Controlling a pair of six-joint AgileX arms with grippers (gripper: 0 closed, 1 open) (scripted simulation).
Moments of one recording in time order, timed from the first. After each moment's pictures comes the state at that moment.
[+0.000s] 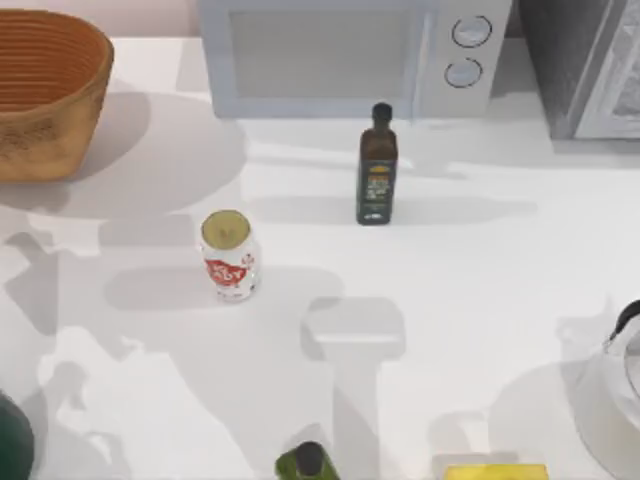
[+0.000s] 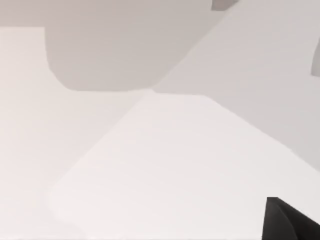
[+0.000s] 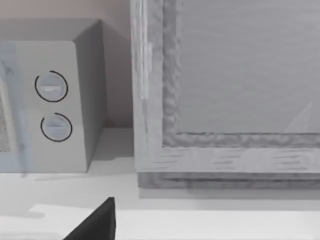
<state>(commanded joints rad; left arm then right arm) 0.23 2.03 1.47 -1.01 0.00 1.05 0.00 0.00 0.00 0.00 0.00 0.00</state>
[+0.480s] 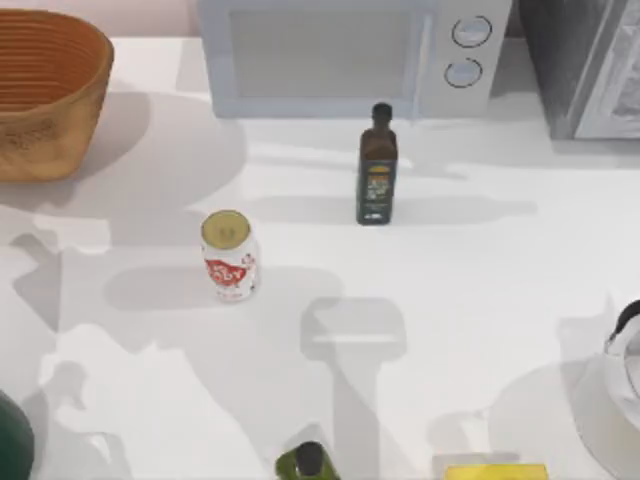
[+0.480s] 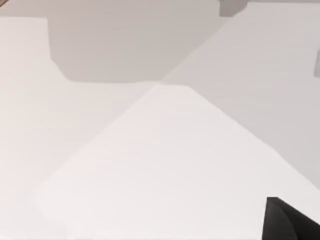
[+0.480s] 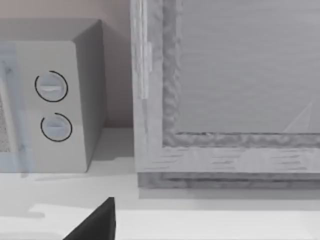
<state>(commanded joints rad) 0.19 2.04 1.49 -1.02 0.00 0.99 0.00 0.00 0.00 0.00 0.00 0.00</state>
